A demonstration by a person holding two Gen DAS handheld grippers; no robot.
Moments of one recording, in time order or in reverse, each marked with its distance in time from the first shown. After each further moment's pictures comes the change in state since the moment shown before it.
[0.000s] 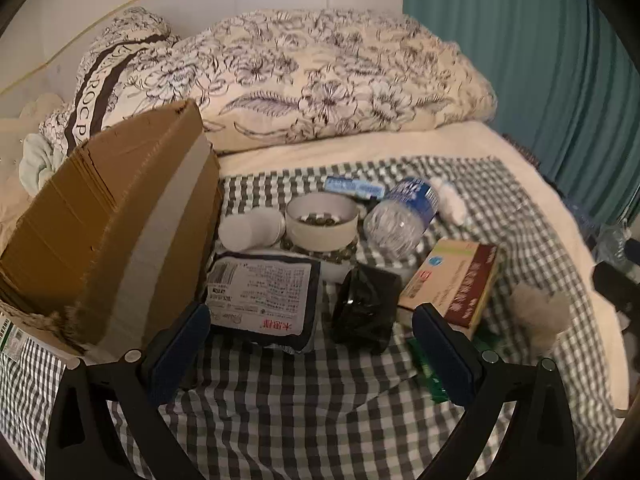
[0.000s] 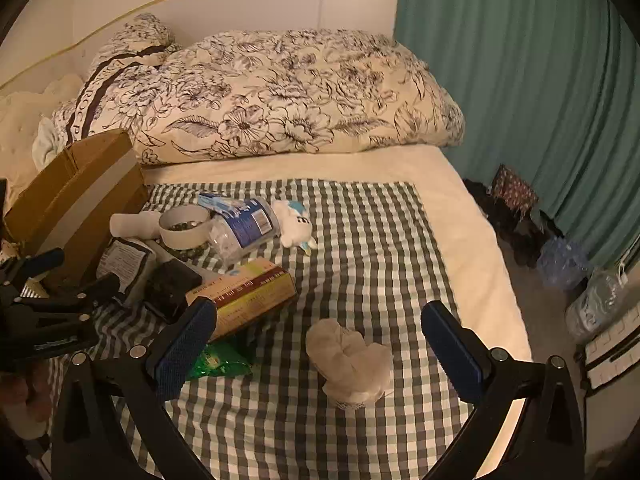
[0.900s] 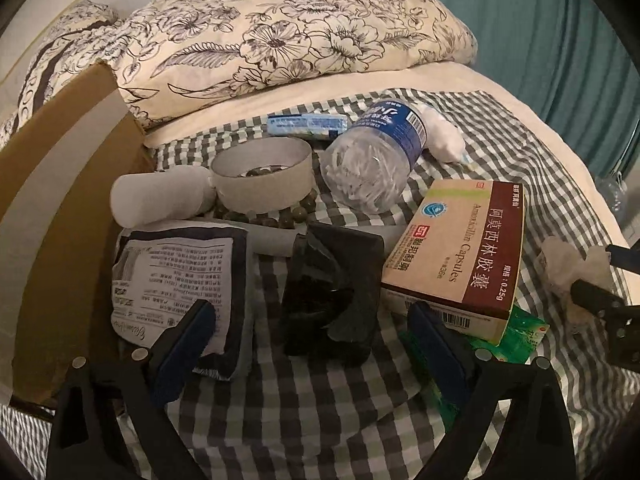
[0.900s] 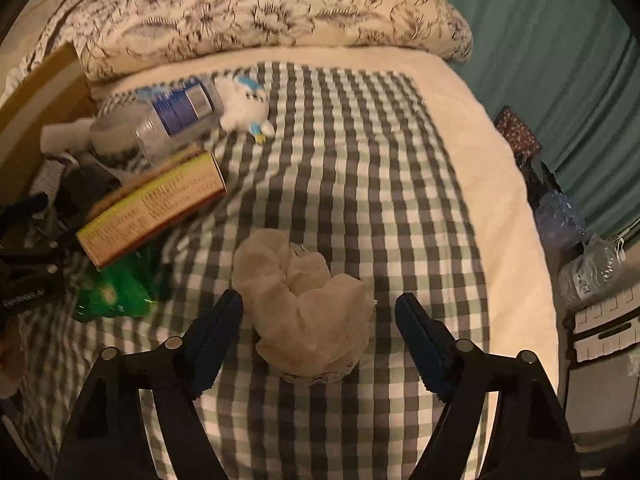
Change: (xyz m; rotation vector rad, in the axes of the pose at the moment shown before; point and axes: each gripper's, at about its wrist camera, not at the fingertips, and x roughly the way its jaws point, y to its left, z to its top) left arm 0.075 -0.035 -0.015 0.106 0.107 -0.058; right arm 0.092 -0.025 -0.046 -0.050 0.289 -0.053
